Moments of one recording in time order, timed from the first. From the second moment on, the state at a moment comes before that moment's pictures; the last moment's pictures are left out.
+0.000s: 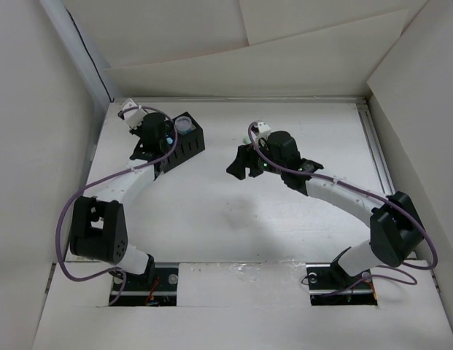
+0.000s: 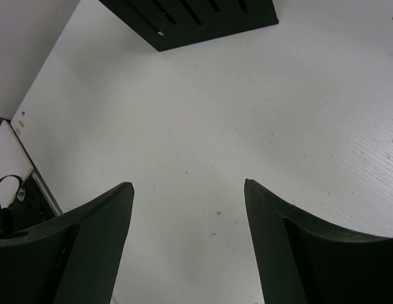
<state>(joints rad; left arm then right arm) -0.23 1.46 0.98 0.22 -0.66 -0.67 0.66 1.49 1.03 0.04 -0.27 0.39</state>
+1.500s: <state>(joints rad) -0.31 1.16 0.67 0.41 -0.53 -0.73 0.50 2.11 1.46 -0.16 0.31 0.40</state>
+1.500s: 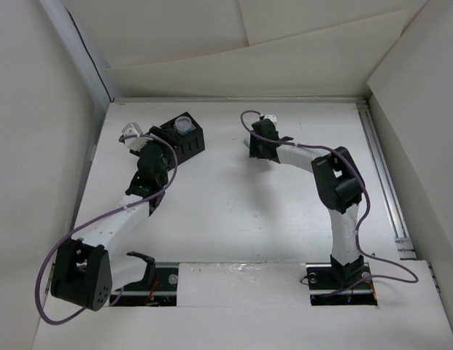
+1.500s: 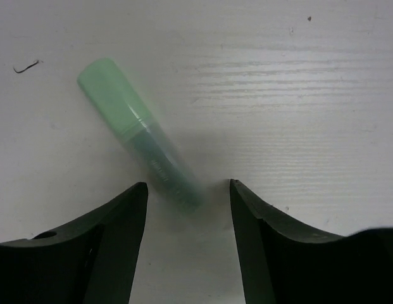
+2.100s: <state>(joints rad) -0.33 1.19 0.58 0.41 -0.02 -0.79 0.54 1.94 1.26 -0.16 0.24 0.39</state>
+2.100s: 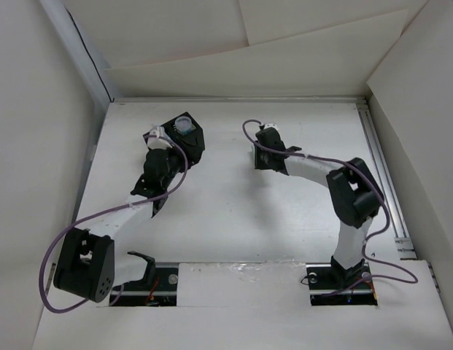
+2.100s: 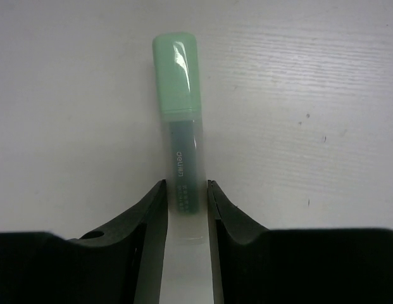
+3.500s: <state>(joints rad) -0.44 1.57 0.87 0.40 0.27 -0.81 0.66 1.58 1.04 0.03 -0.27 0.37</state>
